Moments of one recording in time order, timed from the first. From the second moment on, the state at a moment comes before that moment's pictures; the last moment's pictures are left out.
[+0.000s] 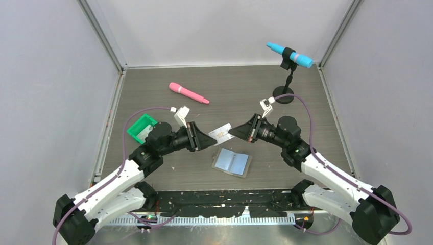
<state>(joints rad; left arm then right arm) -0.70 0.83 0.58 0.05 0.38 -0.90 0.61 0.93 0.54 0.31 -0.48 0.97</state>
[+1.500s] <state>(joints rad) 0.23 0.68 0.78 -0.70 0.44 -0.53 0.56 0.76 0.47 0.11 -0.50 0.85</state>
